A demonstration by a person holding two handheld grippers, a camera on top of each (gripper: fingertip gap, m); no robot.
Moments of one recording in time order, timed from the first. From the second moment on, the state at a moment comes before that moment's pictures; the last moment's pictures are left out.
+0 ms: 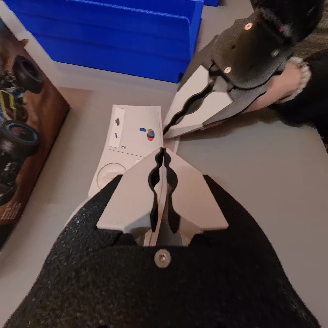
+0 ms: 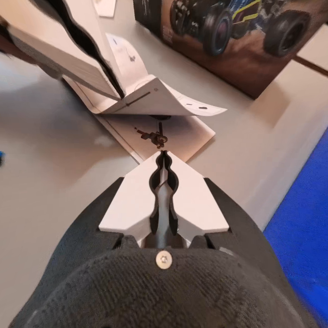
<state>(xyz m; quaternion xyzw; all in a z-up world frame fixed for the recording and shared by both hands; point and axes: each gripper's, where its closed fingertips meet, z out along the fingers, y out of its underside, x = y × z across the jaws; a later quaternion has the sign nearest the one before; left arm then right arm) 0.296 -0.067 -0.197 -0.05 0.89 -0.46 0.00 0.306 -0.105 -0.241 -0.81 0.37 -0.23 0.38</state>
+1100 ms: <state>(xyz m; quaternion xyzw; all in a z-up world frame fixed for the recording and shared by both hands) 0.296 -0.085 -0.227 0.02 0.91 -0.41 0.02 0.309 -0.096 -0.252 -0.85 0.32 -0.26 0.34</state>
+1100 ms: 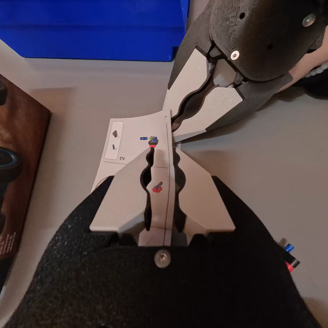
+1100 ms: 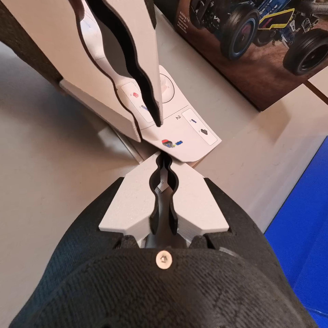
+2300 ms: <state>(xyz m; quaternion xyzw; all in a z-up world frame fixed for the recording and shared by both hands) 0.293 -0.089 -0.223 0.01 0.90 -0.43 0.00 0.309 -0.096 -0.252 -0.85 0.32 -0.26 0.34</state>
